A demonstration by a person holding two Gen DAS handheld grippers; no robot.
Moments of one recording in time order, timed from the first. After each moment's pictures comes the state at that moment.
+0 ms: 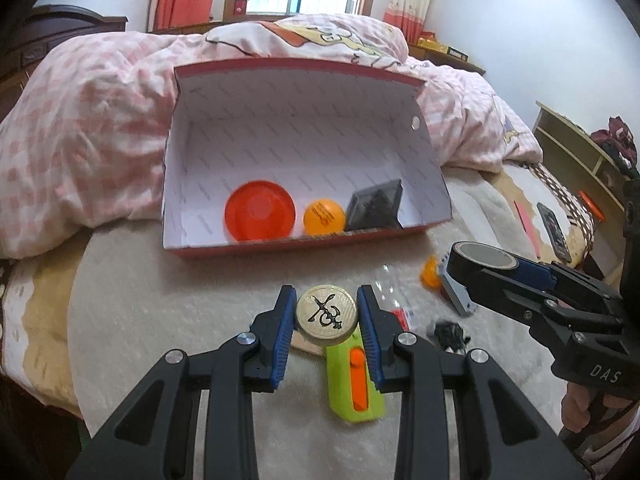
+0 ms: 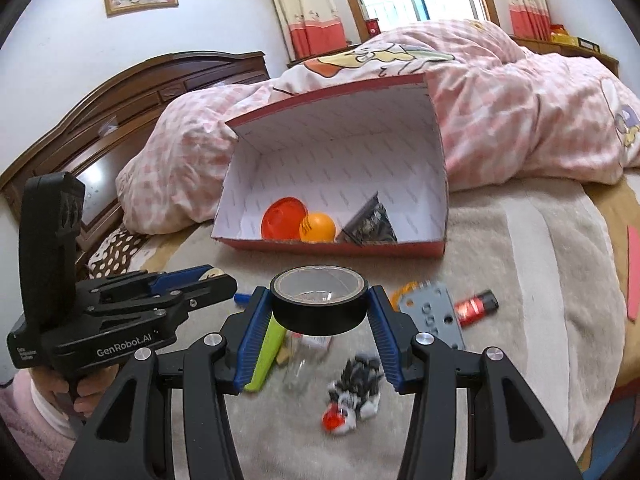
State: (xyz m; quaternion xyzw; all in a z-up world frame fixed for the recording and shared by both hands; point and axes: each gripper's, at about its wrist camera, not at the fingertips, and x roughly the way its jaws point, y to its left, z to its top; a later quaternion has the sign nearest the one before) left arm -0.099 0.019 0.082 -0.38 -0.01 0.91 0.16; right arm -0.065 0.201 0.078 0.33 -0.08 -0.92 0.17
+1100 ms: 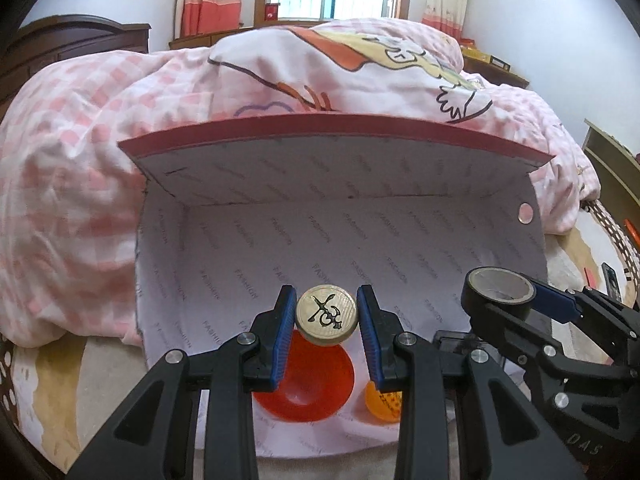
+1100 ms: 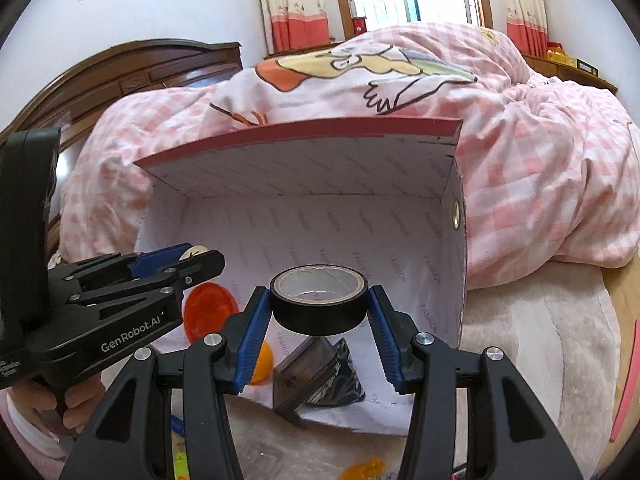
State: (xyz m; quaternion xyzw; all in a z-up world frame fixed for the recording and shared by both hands) left arm -0.254 0.030 0.088 -0.38 0.00 0.92 0.09; right arm -0.211 0.193 0.083 0.35 -0.03 -0.93 0.12
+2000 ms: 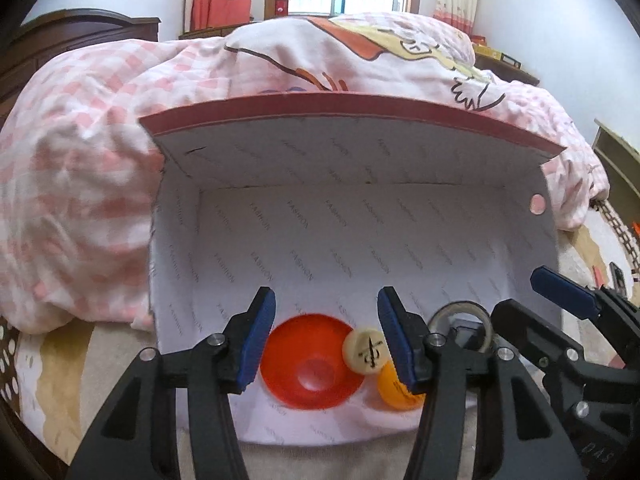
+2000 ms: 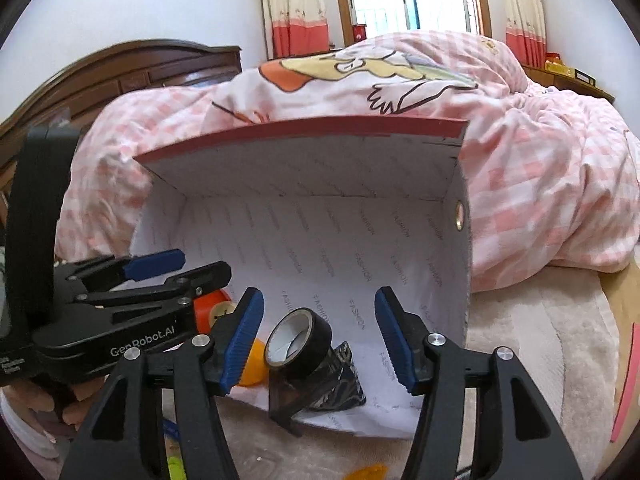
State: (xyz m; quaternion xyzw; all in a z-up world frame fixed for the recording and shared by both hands) left arm -0.246 0.029 0.085 -0.39 -0.01 0.92 0.07; right arm -0.196 0.190 0.084 0.33 -0.03 -0.94 0.11
